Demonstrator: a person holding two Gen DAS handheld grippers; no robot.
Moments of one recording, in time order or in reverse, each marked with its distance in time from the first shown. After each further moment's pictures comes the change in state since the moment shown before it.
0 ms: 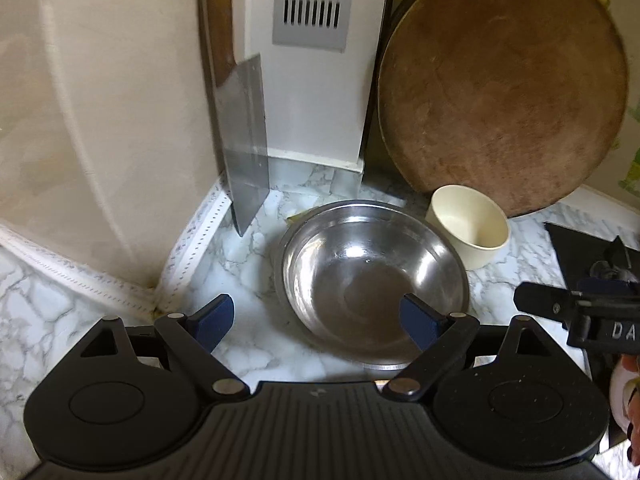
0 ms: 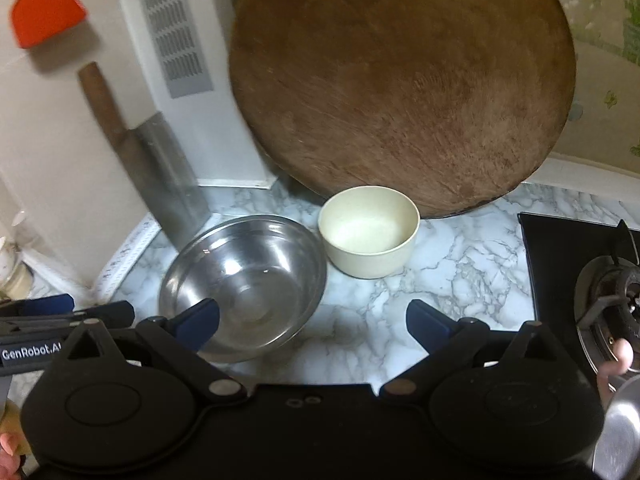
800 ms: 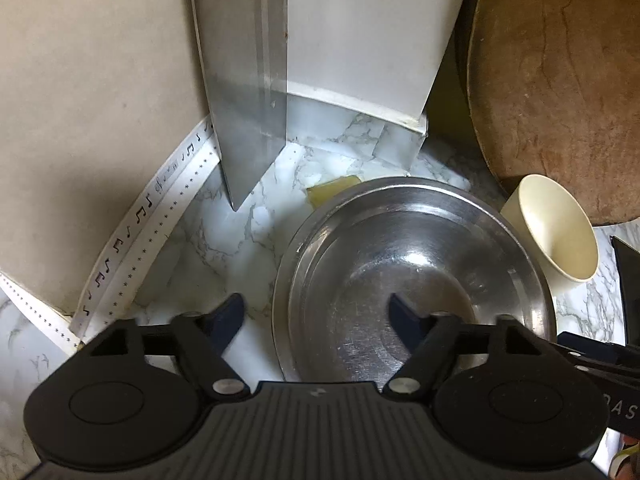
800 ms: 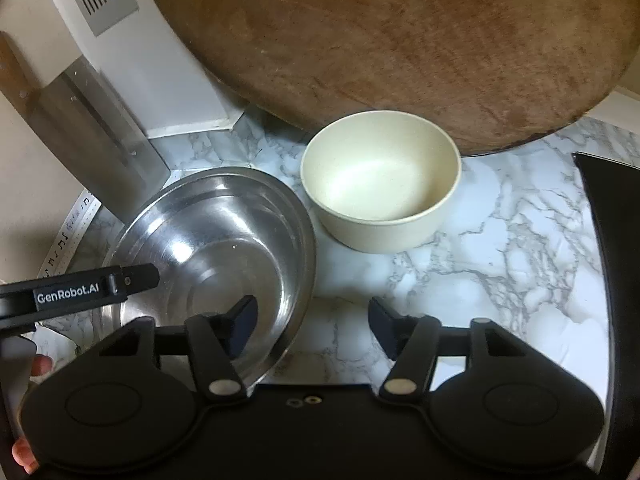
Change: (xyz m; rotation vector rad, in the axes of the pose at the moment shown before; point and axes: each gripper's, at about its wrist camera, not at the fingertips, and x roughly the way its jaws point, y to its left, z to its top) left arm 0.119 0.019 0.021 -0.110 0.161 0.039; right arm 0.110 -0.010 0.007 0.068 0.198 0.026
